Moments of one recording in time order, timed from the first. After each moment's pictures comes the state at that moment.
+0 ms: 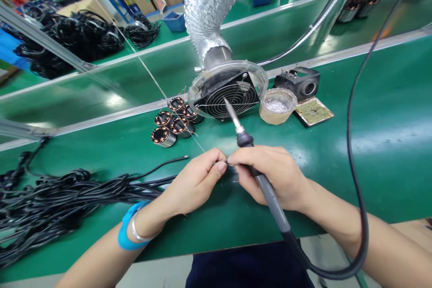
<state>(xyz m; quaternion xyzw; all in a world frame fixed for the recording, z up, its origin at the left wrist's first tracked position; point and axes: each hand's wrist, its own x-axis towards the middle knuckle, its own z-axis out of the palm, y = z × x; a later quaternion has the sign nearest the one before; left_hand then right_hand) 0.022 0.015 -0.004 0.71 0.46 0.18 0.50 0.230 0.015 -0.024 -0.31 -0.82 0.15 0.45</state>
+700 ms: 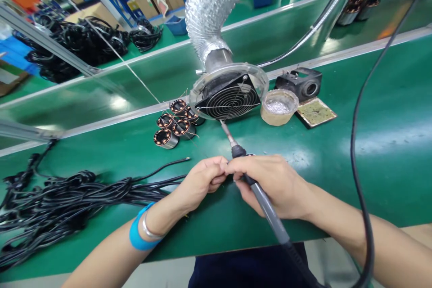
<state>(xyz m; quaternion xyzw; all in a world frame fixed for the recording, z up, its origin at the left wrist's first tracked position) 0.038 0.017 -0.020 0.40 0.46 0.24 0.75 0.236 0.009 -0.026 -0.29 -0.84 0.22 0.39</state>
